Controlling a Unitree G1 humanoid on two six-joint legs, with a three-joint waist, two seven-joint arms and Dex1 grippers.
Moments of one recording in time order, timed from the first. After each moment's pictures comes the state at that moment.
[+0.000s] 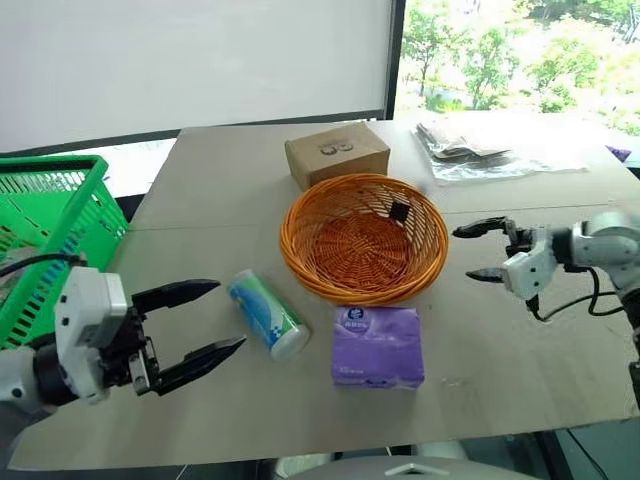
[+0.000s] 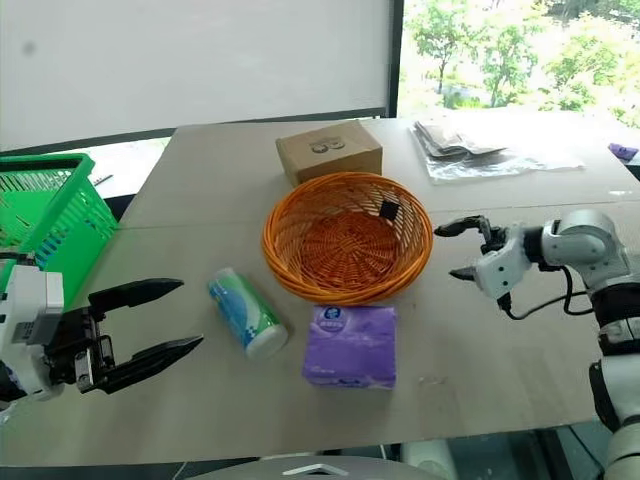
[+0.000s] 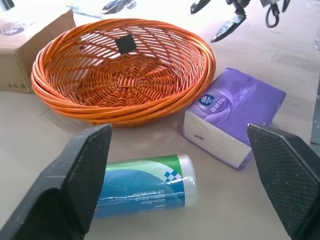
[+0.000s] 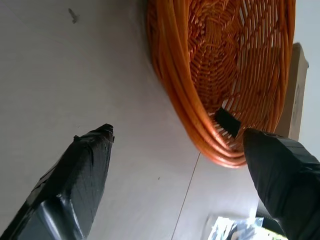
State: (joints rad) left arm 0.57 0.85 0.81 -0.73 -0.92 0.56 -1.04; right arm -0.75 -0.79 0.24 0.81 -0.26 -1.23 1.08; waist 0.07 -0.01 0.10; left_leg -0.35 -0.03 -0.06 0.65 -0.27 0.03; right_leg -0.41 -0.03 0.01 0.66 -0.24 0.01
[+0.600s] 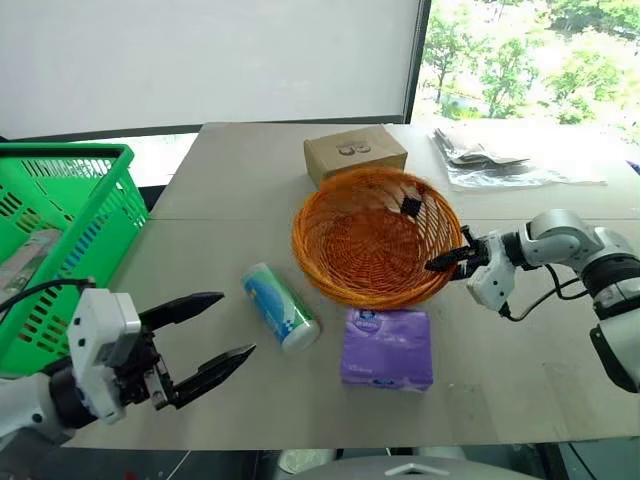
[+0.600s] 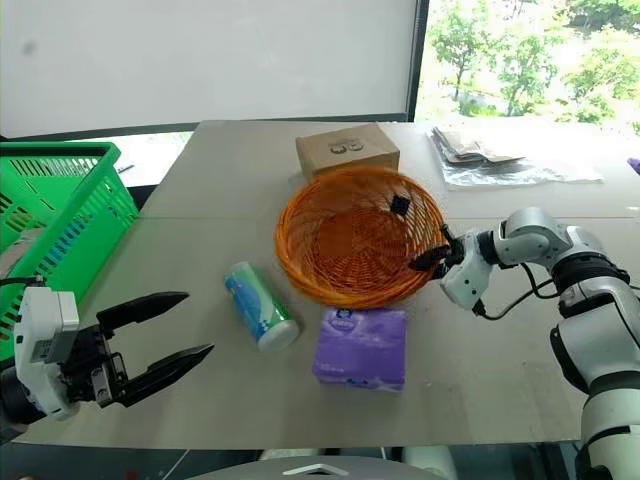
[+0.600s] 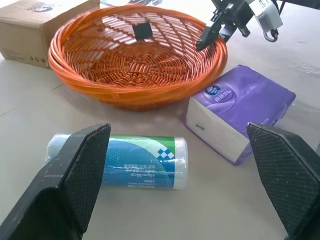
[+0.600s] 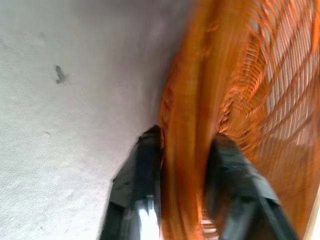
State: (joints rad) left arm 0.60 0.75 0.75 -0.80 -0.86 0.53 -0.95; right arm -0.95 -0.71 0.47 1.05 -0.48 -1.43 0.85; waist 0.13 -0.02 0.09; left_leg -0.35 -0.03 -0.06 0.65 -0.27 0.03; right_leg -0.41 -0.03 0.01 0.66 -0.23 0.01
